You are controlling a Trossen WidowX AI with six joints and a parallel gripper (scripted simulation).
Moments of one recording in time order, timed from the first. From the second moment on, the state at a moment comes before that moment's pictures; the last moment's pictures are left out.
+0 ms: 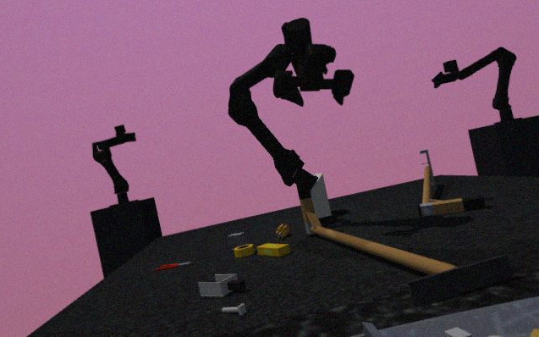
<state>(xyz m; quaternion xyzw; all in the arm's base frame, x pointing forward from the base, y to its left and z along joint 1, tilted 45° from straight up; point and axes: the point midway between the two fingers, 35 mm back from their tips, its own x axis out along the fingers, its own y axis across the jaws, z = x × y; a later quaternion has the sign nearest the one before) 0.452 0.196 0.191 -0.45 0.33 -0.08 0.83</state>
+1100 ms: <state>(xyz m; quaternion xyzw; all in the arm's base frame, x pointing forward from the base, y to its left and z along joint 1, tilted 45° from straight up) 0.539 0.114 0.096 -0.42 0.45 -0.12 0.78</state>
